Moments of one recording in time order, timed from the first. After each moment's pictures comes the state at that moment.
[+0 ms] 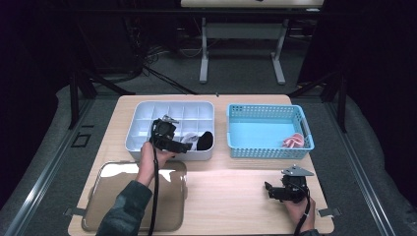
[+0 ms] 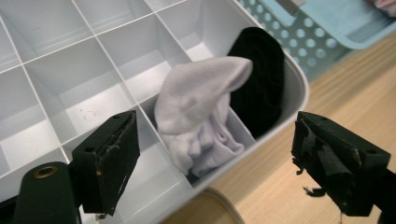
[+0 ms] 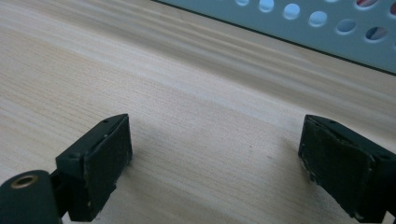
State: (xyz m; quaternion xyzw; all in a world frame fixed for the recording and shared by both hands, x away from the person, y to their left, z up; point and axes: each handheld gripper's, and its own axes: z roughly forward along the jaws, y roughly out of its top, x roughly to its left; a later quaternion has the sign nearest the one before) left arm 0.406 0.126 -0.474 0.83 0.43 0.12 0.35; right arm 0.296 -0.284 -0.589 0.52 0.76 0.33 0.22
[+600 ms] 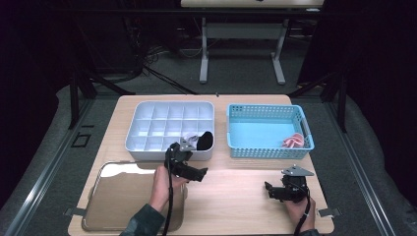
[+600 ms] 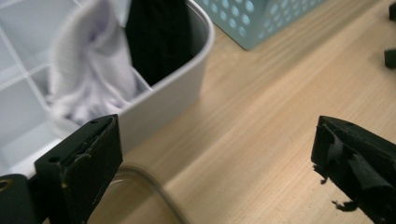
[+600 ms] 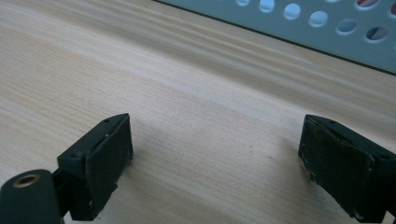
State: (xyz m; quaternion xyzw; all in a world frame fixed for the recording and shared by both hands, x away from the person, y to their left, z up) left arm 0.345 0.080 -0.512 0.85 0.38 0.13 0.35; right arm 0.297 -0.284 -0.589 0.51 0.76 0.33 0.22
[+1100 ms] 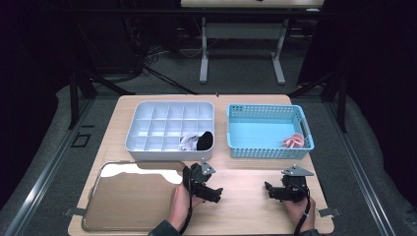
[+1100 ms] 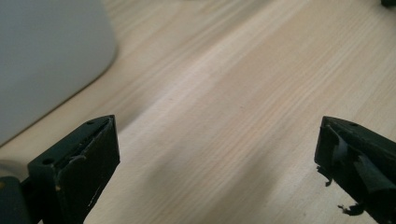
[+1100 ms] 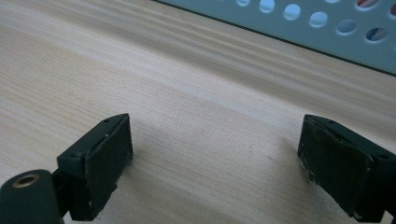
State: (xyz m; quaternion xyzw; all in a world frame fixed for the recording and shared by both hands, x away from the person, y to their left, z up) left arm 0.312 0.029 -0.562 0.87 0.35 0.13 0.32; right arm 0.296 -0.284 -0.589 0.51 0.76 0.33 0.22
